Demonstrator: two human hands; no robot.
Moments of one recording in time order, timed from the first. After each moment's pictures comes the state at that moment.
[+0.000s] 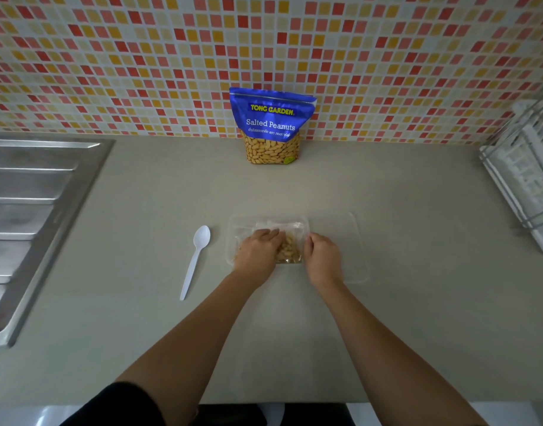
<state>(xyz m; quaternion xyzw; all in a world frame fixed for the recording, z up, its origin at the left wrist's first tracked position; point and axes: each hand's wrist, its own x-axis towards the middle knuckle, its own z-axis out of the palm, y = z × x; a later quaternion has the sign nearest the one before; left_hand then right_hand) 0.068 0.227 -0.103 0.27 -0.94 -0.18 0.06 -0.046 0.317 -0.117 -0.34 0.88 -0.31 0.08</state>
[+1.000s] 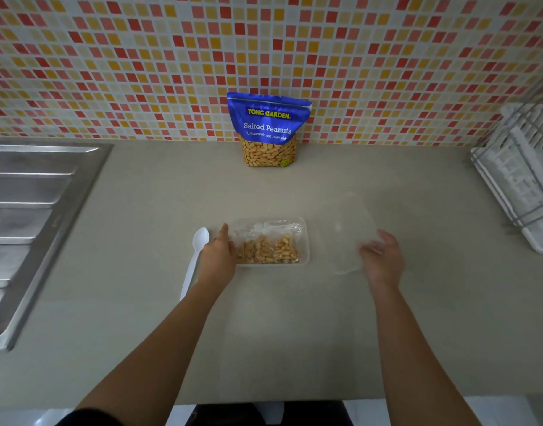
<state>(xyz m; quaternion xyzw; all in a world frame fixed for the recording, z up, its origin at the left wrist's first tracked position) 0.114 0.206 -0.093 0.52 -0.80 -0.29 0.09 -0.104 0.381 -0.092 -0.03 0.87 -0.48 0.10</state>
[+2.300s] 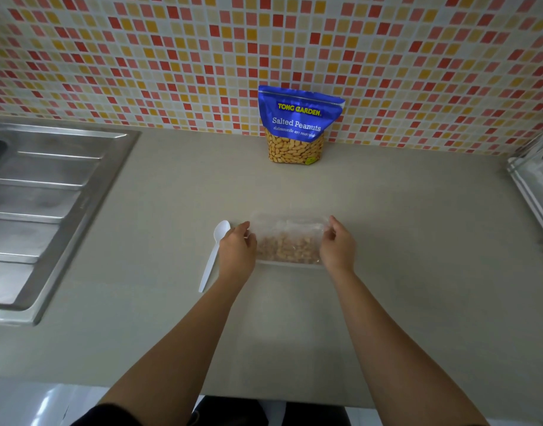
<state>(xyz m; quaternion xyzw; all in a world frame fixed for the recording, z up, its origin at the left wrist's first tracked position) 0.117 0.212 -0.085 0.56 -0.70 -0.40 0.18 -0.048 0.293 -0.108 -0.21 0.86 -0.43 0.18</state>
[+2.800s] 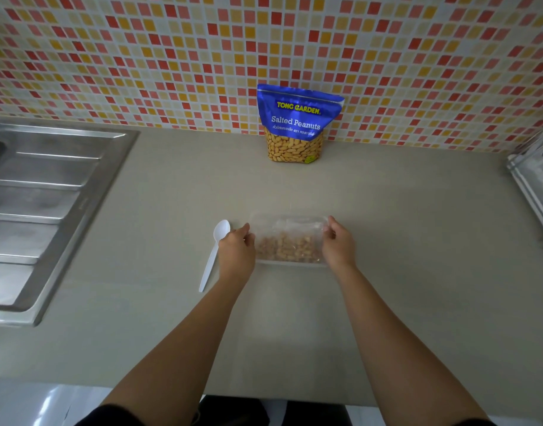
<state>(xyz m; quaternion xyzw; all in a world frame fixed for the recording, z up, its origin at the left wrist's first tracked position) 0.117 0.214 -0.086 0.57 -0.70 -0.39 0.18 -0.055 0.293 -0.114 -0.21 0.84 -0.44 0.24</state>
